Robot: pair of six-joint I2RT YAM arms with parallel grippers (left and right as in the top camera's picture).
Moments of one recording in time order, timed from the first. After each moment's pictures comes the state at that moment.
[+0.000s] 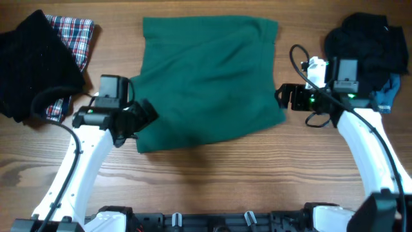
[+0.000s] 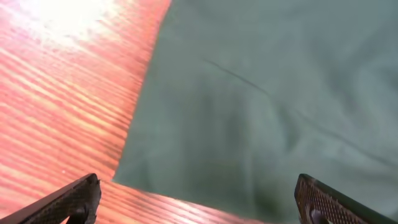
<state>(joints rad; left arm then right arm) -0.08 1.33 0.90 -0.82 0.09 -0.72 -0.04 1.44 0.97 -0.62 -0.27 0.02</state>
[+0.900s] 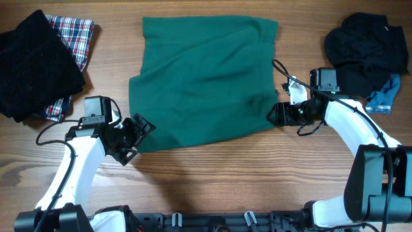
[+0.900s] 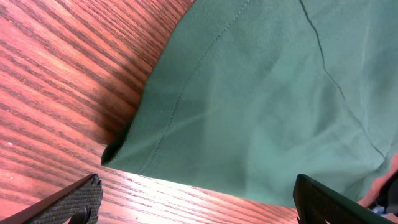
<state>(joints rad) 0.11 1.34 0.68 -0.70 0.40 -0.74 -0.04 1.65 0.89 -0.61 -0.42 -0.14</state>
